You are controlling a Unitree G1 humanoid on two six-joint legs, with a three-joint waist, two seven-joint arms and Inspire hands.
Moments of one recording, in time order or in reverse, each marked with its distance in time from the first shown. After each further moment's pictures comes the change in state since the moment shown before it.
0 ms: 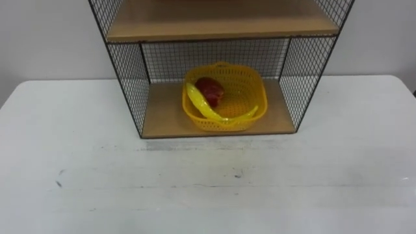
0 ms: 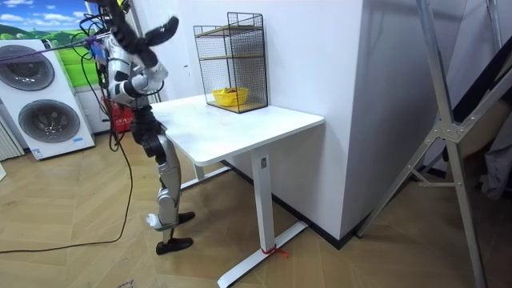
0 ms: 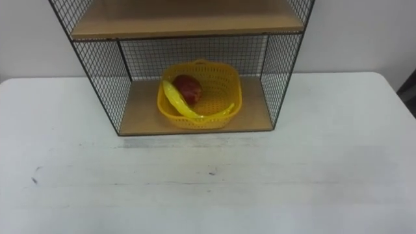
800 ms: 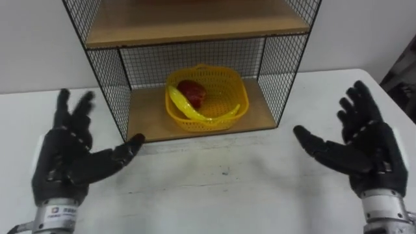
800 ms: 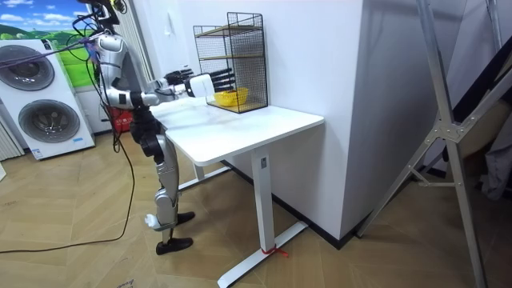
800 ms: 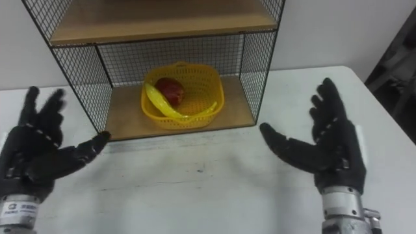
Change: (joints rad) left arm -0.023 -0.201 -0.870 -0.003 0.020 0.104 -0.998; right arm -0.047 0.232 0.780 -0.036 -0.084 0.081 0.926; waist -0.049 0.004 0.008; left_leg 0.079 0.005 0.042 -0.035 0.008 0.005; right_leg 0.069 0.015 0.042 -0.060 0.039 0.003
